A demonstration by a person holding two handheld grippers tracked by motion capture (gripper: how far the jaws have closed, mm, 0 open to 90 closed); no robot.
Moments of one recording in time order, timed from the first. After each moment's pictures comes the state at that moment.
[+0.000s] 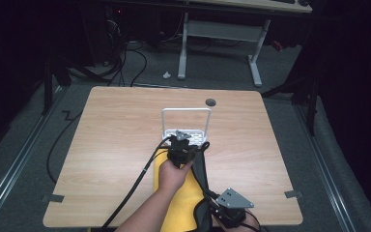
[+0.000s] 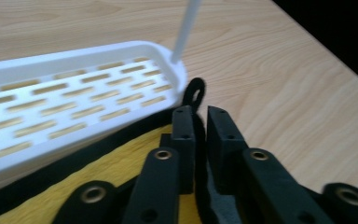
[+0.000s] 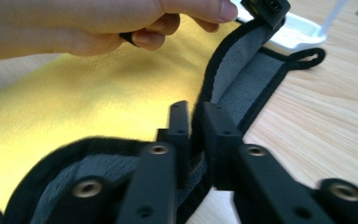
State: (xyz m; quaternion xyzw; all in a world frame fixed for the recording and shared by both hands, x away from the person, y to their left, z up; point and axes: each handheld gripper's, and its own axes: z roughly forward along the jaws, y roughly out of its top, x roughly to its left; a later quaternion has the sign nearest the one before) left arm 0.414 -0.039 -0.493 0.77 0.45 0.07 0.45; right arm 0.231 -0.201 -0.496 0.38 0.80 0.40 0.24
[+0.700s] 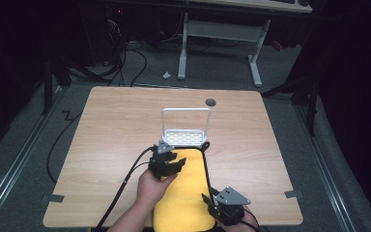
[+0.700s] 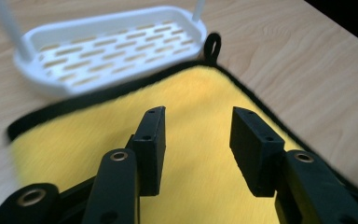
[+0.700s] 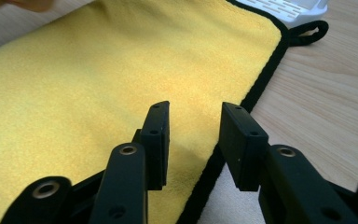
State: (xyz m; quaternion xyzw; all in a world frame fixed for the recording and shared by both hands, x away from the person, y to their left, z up) left arm 0.373 0.034 -0.495 0.79 0.42 0.08 0.44; right arm 0.241 -0.203 -0.513 0.40 0.80 0.38 0.24
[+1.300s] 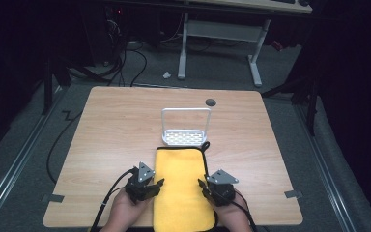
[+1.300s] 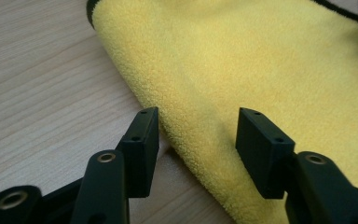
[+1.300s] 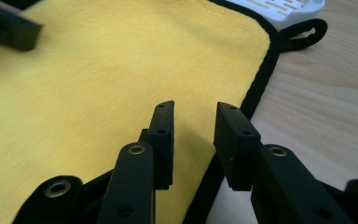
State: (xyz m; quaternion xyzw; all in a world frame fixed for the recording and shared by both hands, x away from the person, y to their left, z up) left arm 0.324 0.081 -0.526 0.83 0.38 0.16 0.38; right arm 0.296 -0.188 -0.519 0.43 0.80 0.35 0.23
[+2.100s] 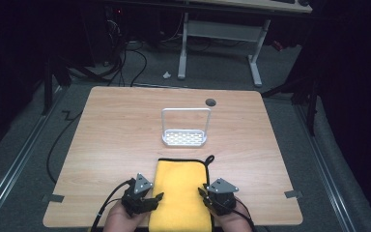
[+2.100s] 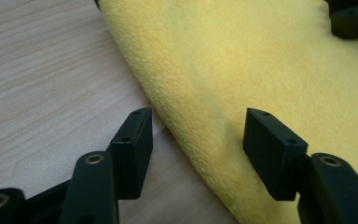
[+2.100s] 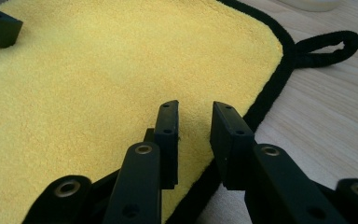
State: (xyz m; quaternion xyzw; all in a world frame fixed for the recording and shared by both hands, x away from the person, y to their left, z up) left arm 0.297 0.093 -0.528 0.83 0.39 0.11 0.39; right arm 0.272 -0.191 -0.528 0.41 0.81 0.35 0.21
